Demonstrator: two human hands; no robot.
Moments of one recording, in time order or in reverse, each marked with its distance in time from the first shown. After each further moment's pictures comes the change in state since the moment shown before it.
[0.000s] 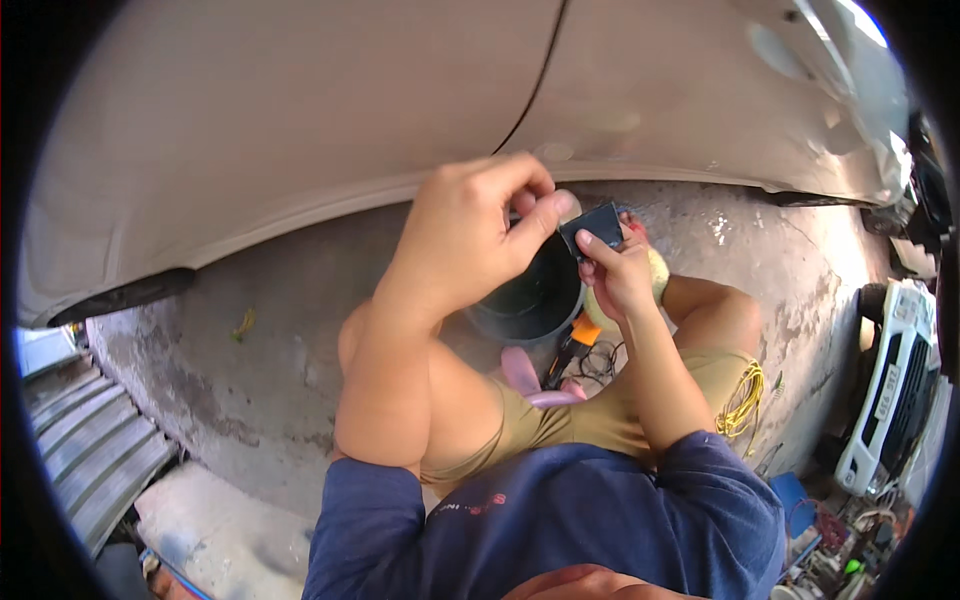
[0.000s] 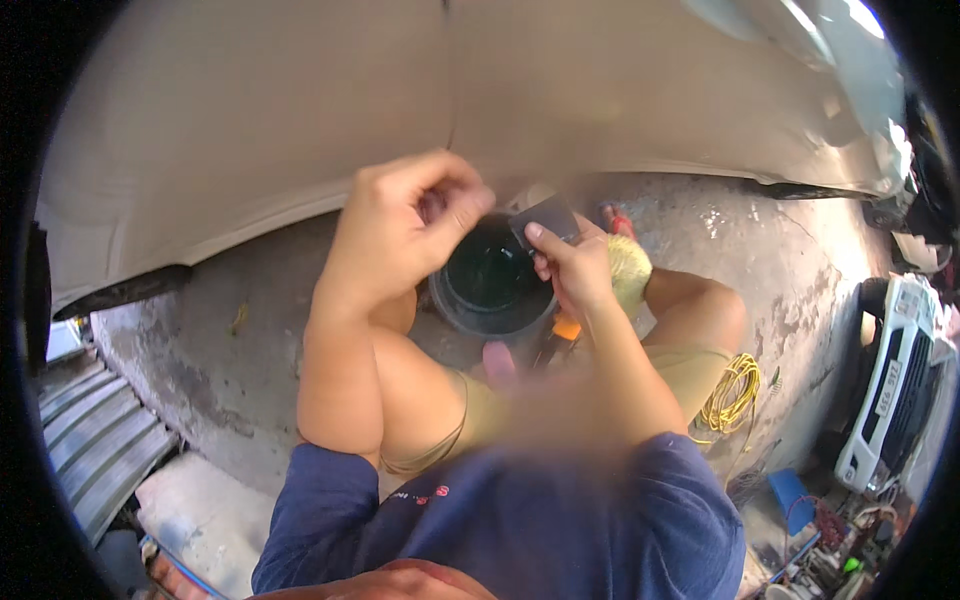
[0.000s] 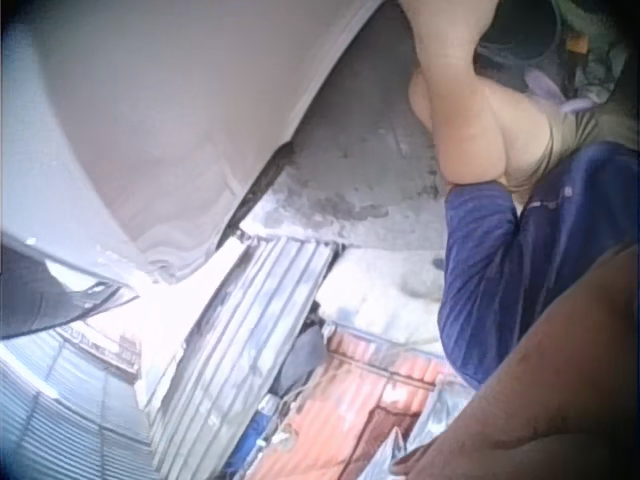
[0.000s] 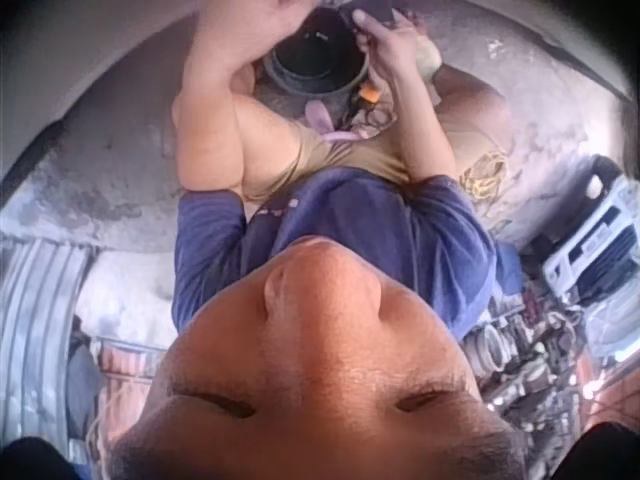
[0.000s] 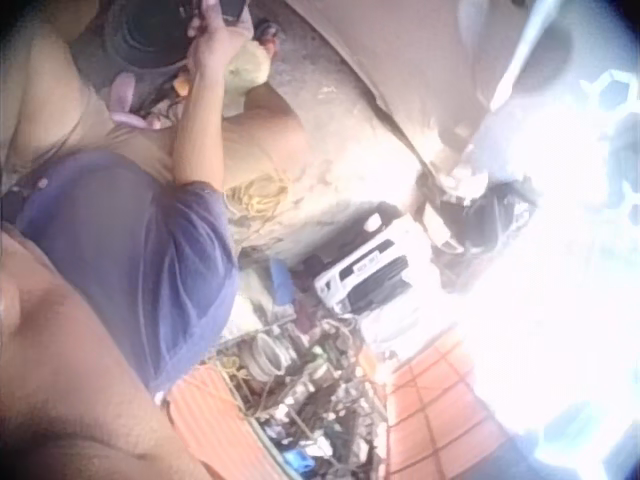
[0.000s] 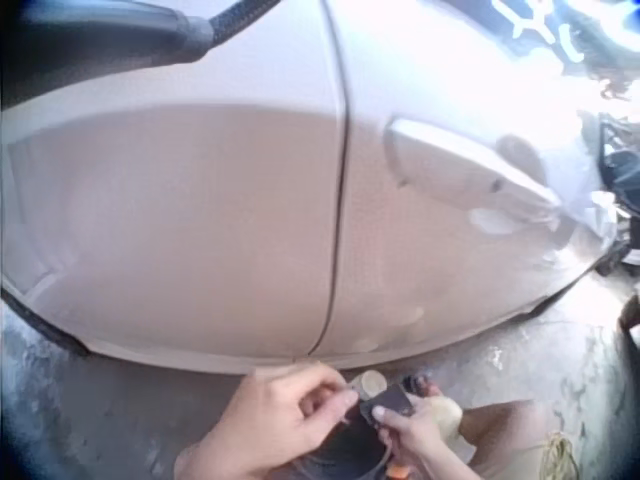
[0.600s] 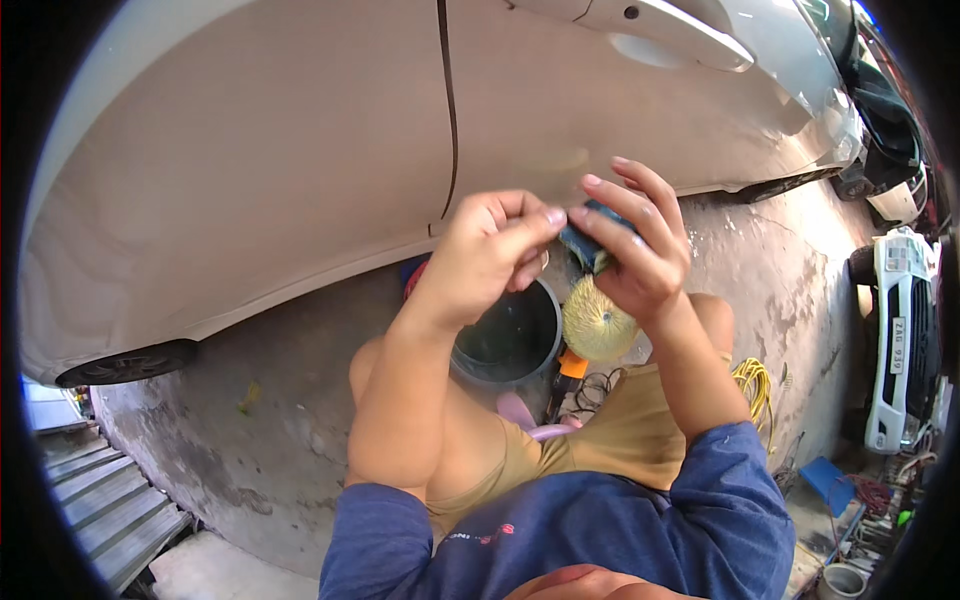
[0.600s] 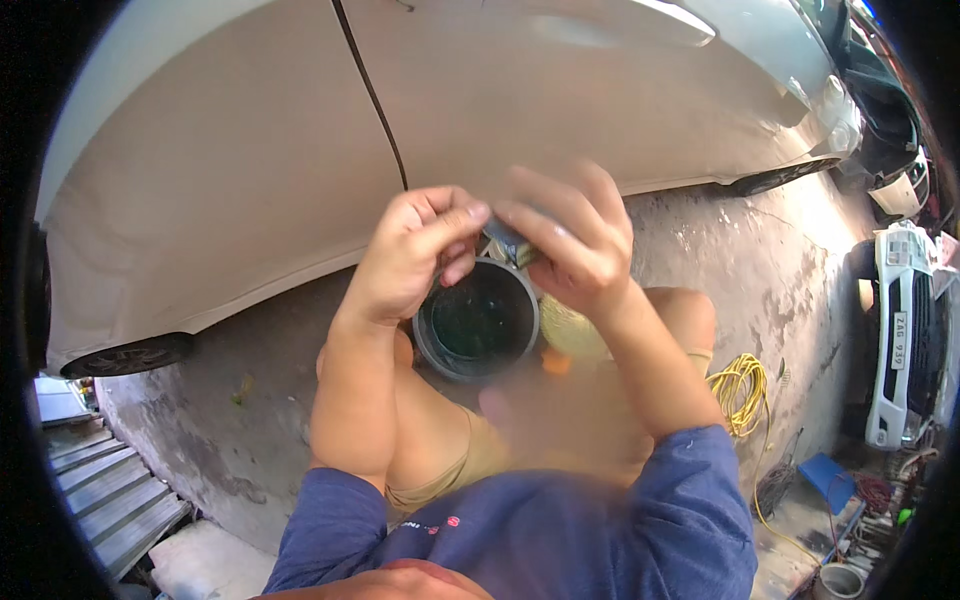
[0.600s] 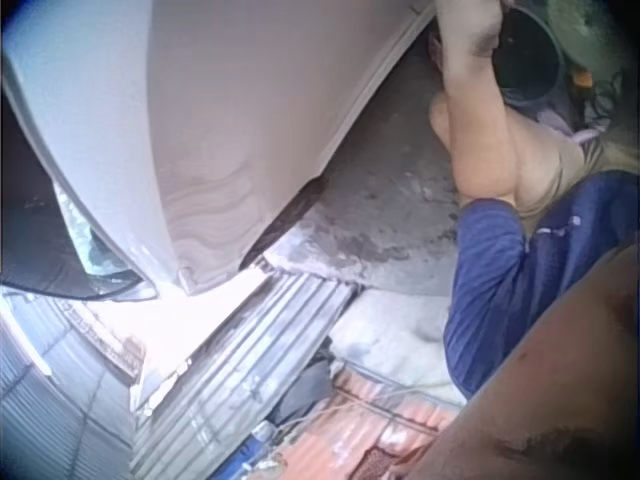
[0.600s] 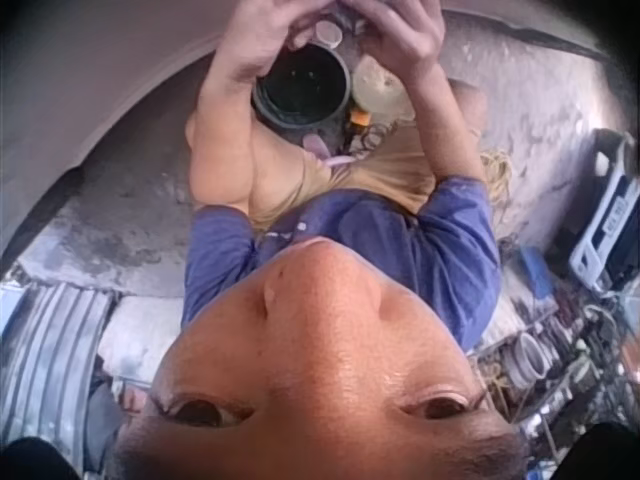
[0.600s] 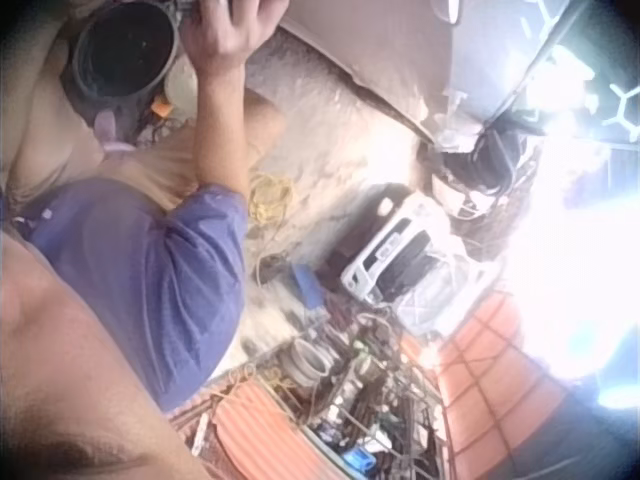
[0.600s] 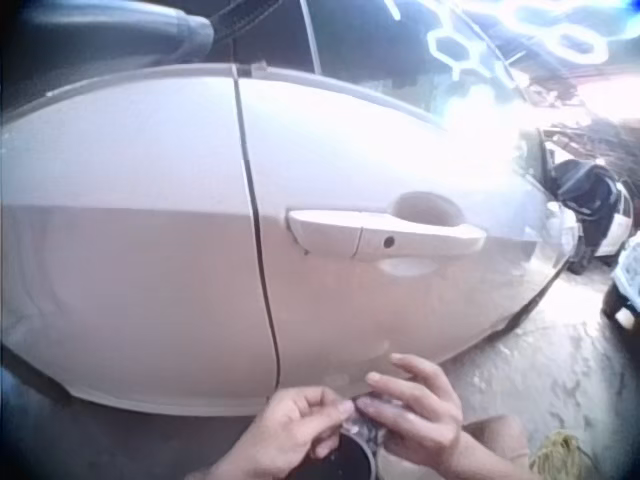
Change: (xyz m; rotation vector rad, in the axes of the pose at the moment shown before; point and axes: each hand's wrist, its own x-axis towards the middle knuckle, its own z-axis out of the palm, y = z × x) left_hand 0.018 0.027 0.033 -1.035 -0.306 -0.370; right_hand -0.023 -0.117 0.013 -1.239 0.019 -1.766
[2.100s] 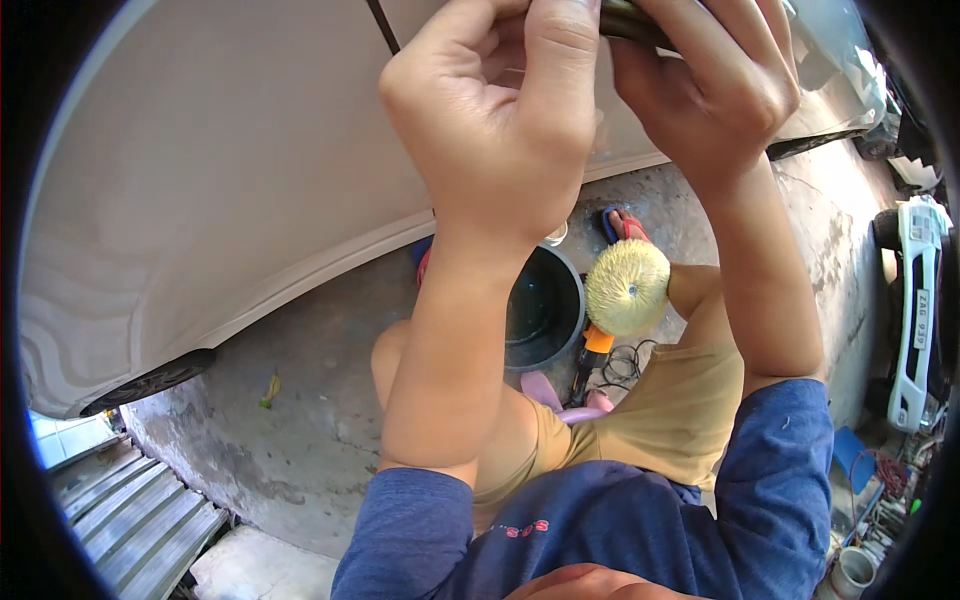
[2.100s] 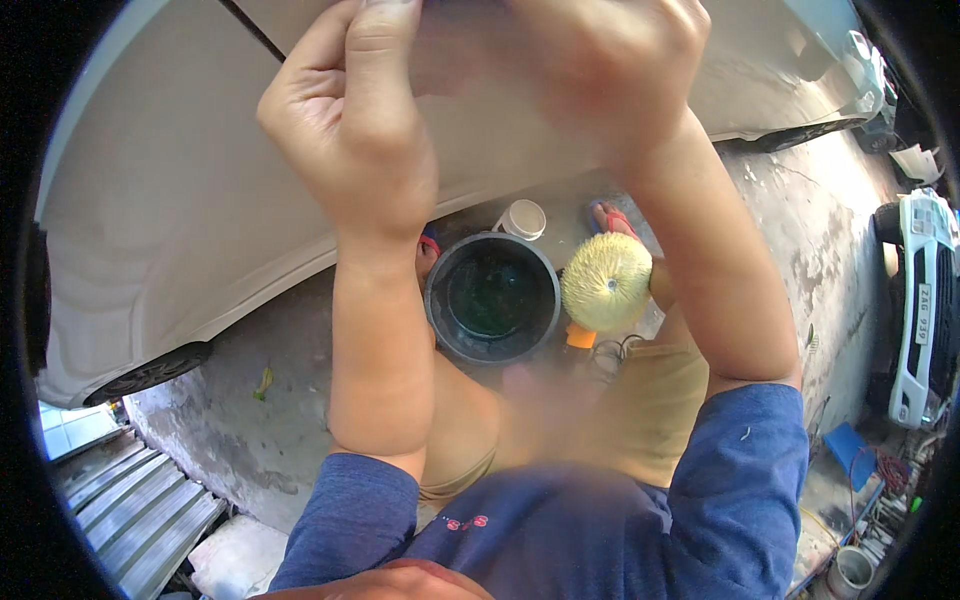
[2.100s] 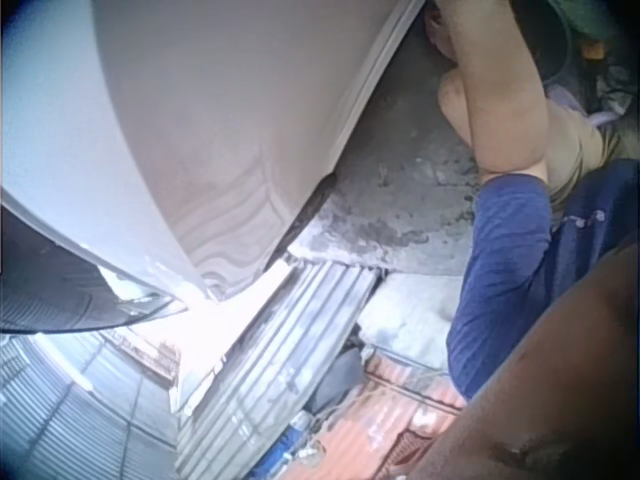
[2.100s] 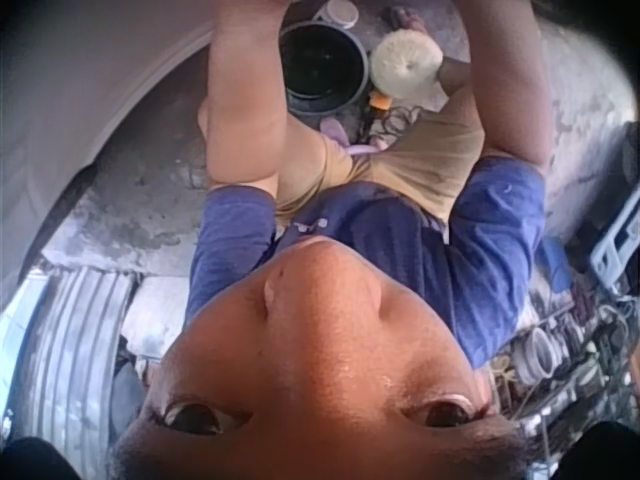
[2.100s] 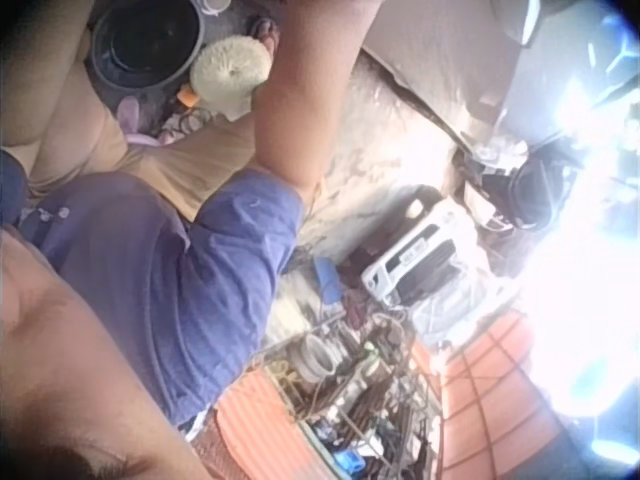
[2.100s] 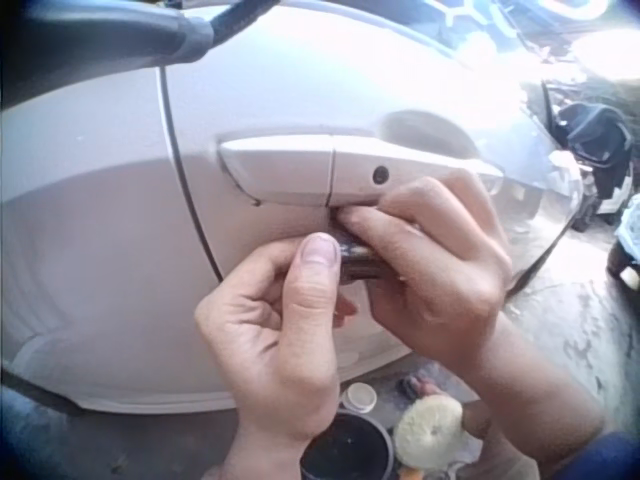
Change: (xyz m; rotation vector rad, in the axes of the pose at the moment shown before) left_hand 0.072 0.040 0.047 0.307 0.414 0.905; right_hand 0.113 0.064 0.026 -0.240 0.433 -0.375
